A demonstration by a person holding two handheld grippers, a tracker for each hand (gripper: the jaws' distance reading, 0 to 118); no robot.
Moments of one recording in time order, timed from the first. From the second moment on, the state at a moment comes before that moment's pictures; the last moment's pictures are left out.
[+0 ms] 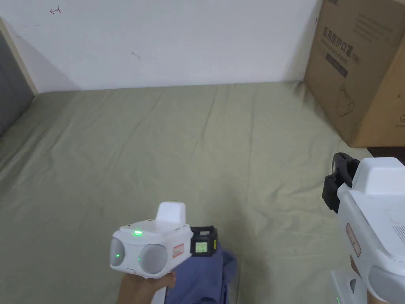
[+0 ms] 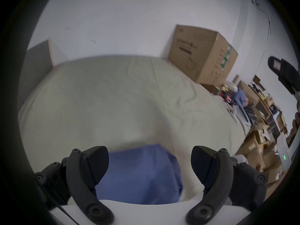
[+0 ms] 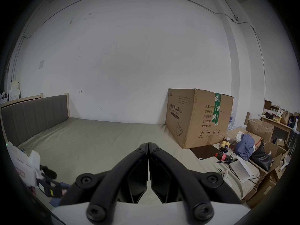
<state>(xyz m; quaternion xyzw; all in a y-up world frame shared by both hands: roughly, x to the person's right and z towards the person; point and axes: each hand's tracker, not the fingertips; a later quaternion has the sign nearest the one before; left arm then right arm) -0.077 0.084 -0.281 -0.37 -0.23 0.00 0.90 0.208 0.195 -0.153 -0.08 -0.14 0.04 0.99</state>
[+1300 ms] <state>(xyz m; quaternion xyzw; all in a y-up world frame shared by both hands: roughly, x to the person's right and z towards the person) -0.026 -0.034 -0.242 -0.39 -0.27 0.01 0.88 0.220 0.184 -0.153 -0.11 -0.14 0.04 0.98</state>
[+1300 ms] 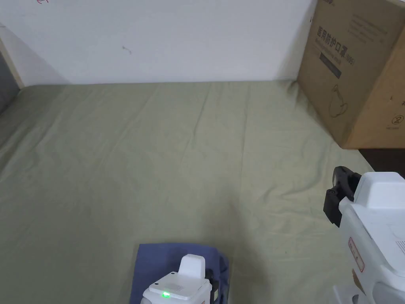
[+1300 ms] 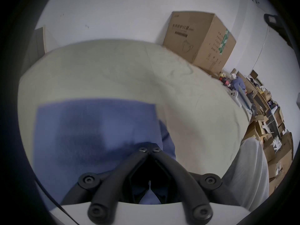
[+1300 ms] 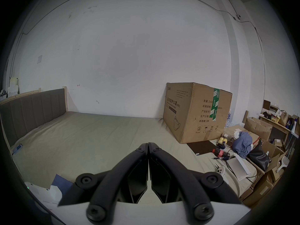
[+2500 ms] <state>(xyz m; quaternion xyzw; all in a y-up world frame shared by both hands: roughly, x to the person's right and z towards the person) -0.221 0.210 -0.255 -0.04 -0.05 -0.02 1.00 0.136 0.215 -0.165 -0.03 -0.07 0.04 1.00</state>
